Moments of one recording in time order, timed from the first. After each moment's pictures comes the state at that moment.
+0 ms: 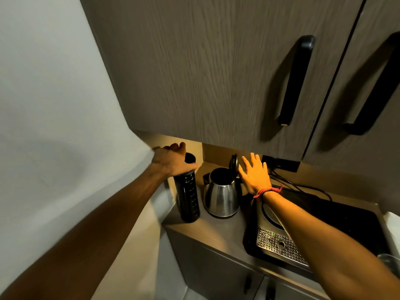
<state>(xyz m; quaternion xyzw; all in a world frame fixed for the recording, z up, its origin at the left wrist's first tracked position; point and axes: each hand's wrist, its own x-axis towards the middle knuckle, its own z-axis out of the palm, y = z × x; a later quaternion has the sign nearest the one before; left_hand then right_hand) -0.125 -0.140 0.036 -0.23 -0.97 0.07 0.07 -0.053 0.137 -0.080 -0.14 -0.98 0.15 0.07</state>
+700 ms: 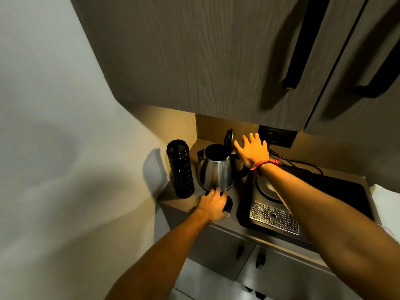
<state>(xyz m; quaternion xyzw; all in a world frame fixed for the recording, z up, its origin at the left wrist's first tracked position) -0.003 -0.059 -0.170 -0.38 -0.92 0.02 -0.11 -0.054 0.143 -0.078 -0.19 -0.97 0.12 0.02</state>
